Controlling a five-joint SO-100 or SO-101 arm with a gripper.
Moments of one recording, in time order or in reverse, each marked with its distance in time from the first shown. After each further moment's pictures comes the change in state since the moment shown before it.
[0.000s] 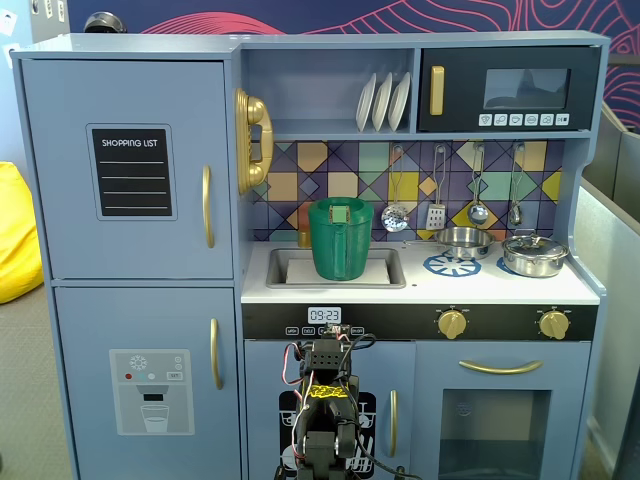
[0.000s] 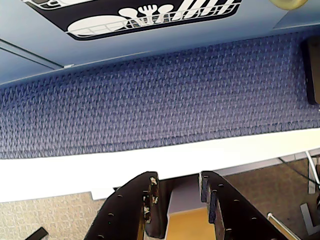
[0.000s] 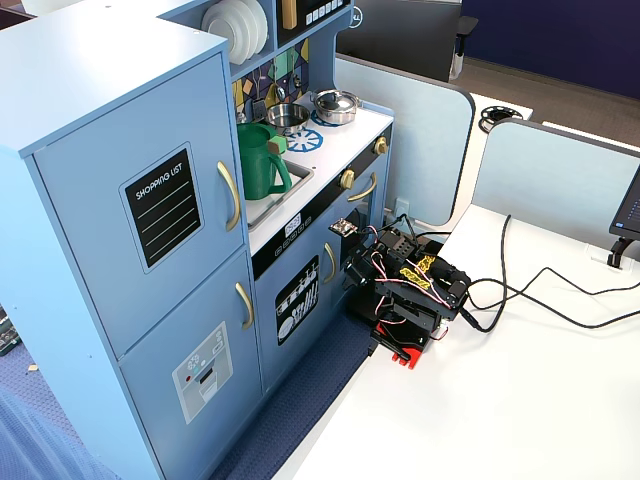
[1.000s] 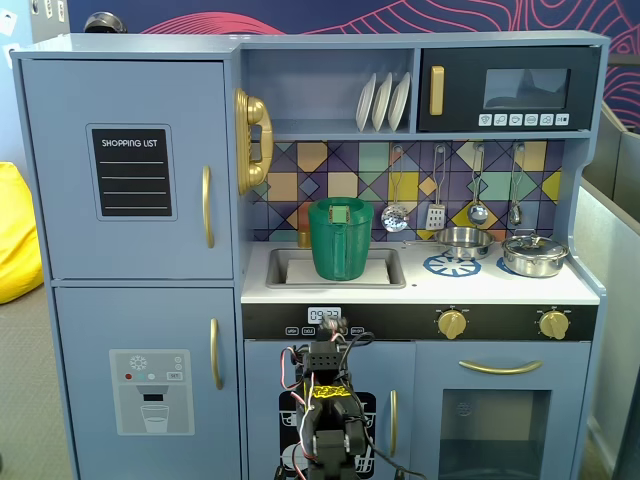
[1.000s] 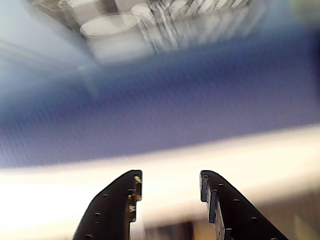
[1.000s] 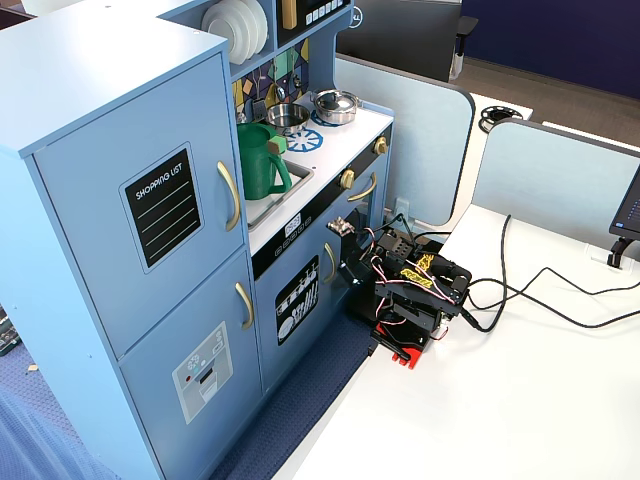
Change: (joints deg) arm -8.7 -0.3 1.2 -15.6 8.4
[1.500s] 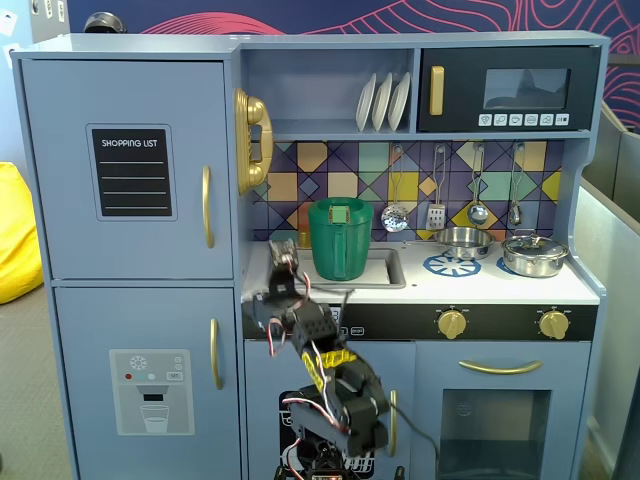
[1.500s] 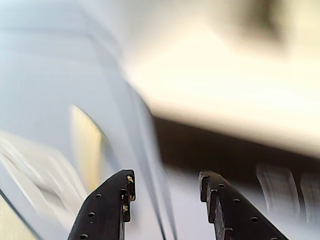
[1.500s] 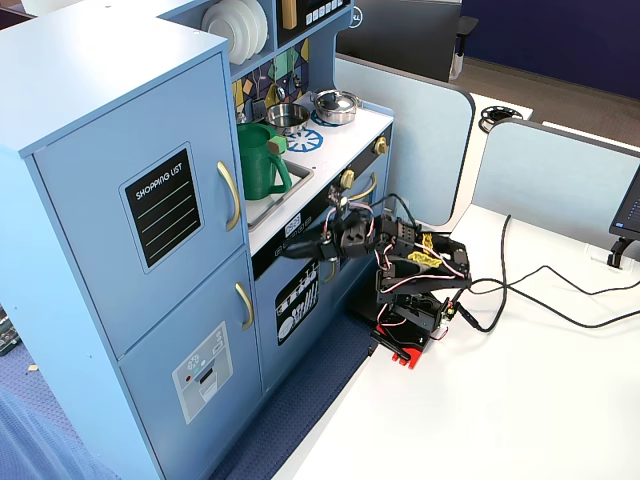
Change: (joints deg) arm -22.9 -16.3 -28.3 -28.8 -11.2
